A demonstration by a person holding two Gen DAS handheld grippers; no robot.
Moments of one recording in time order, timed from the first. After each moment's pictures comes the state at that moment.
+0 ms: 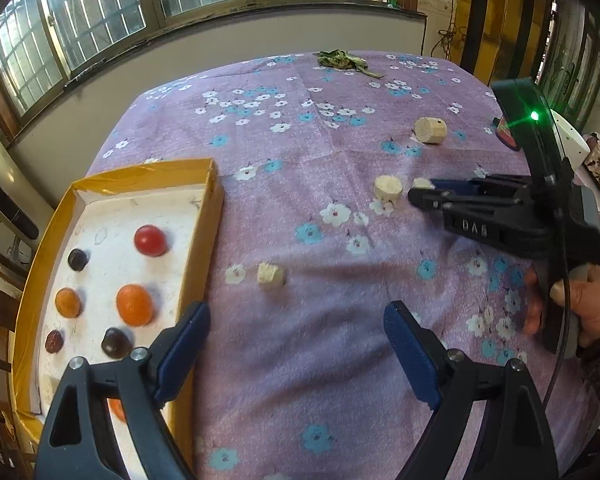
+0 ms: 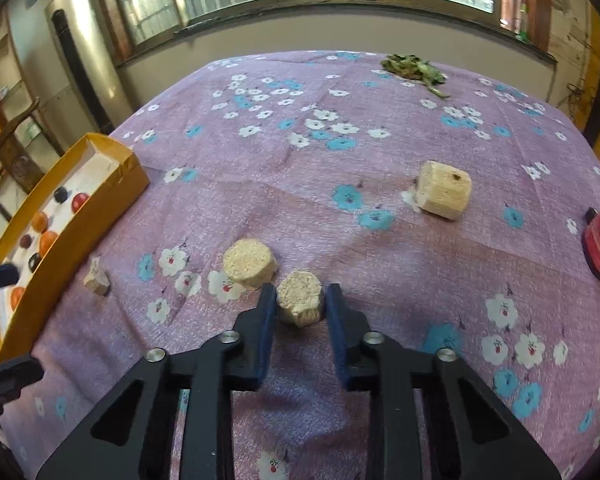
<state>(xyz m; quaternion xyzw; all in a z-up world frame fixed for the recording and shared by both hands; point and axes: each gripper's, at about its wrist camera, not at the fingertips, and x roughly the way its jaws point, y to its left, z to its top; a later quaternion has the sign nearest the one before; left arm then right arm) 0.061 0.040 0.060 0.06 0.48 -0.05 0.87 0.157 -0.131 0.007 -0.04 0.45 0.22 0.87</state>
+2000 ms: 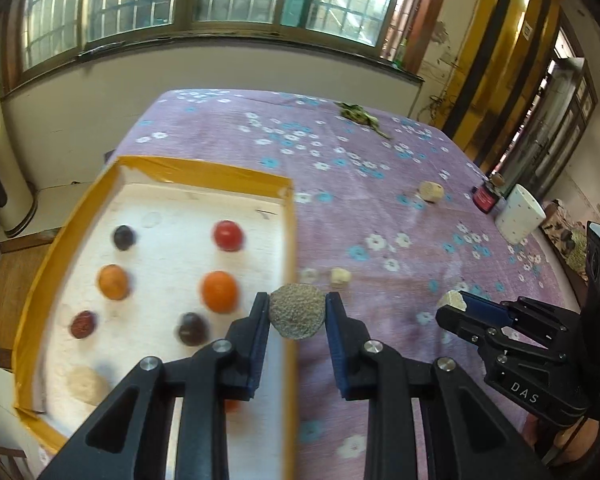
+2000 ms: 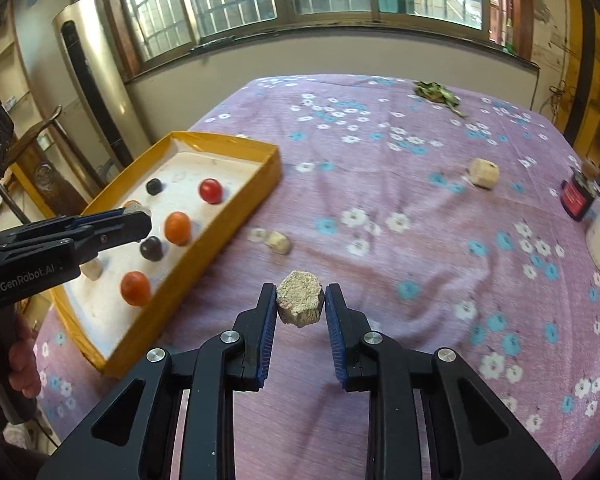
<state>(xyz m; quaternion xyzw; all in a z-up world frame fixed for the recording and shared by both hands) 0.024 0.175 0.090 -0.06 0.42 -0.10 0.90 0.026 -0.031 0.072 -0.01 0.43 0.20 0.88</state>
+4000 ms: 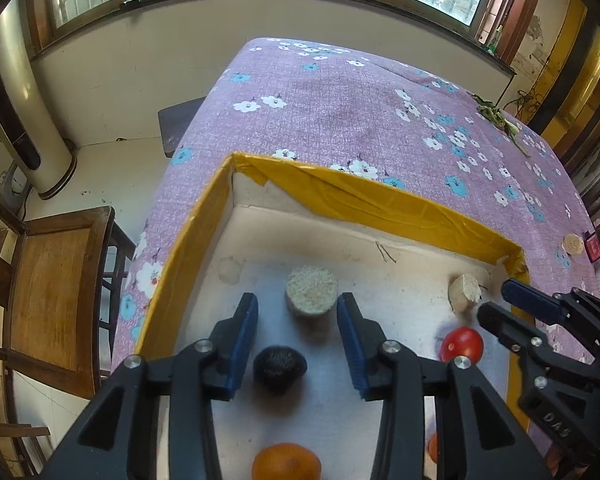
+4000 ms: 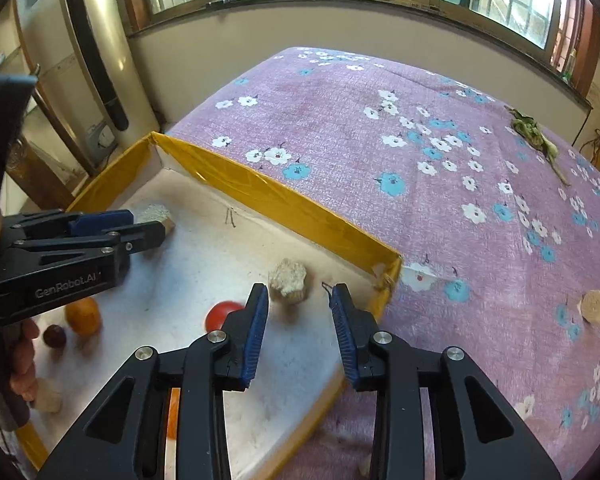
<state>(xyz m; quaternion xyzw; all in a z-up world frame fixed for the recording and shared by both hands) 0.170 0.293 0.023 -0.07 0.50 -0.01 0.86 0.171 0.111 0.037 -0.08 0.47 0.20 0.86</state>
